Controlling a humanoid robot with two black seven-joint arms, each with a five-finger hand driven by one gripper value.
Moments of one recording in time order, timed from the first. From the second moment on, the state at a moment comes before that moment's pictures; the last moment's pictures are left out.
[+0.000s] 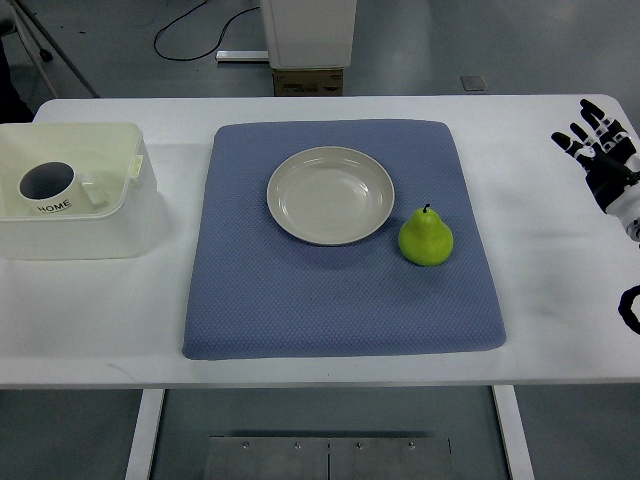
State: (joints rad) left arm -0.02 0.00 -0.11 -0.26 -0.03 0.06 -0.24; right arm 0.63 -0.52 0.67 0.89 -0.07 0.11 0.45
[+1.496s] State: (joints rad) left arm -0.02 0.00 -0.11 -0.26 -0.03 0.06 -0.24; right arm 0.44 -0.40 0.62 1.12 -0.38 0.06 0.61
